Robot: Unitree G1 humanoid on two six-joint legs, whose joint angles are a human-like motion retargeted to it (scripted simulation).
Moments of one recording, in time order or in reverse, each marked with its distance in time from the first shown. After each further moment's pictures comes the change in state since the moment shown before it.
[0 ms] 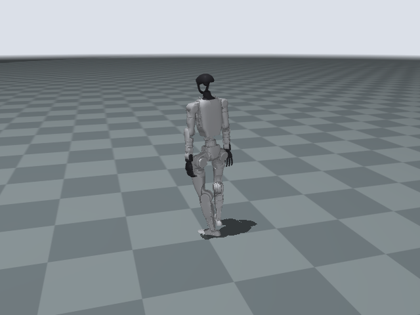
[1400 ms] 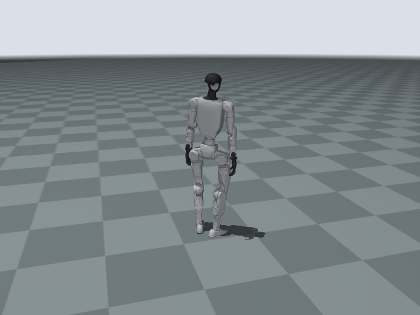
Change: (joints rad) left arm 0.033 -0.072 0.017 -0.045 -0.026 -0.003 0.007; right arm 0.035 -0.060 -0.086 0.160 0.104 0.107 -0.051; waist 0.037 0.032 -0.108; left_leg -0.110 -0.041 -0.122 0.120 0.004 0.062; right_leg 0.182 0.014 0.009 -0.028 0.084 0.027
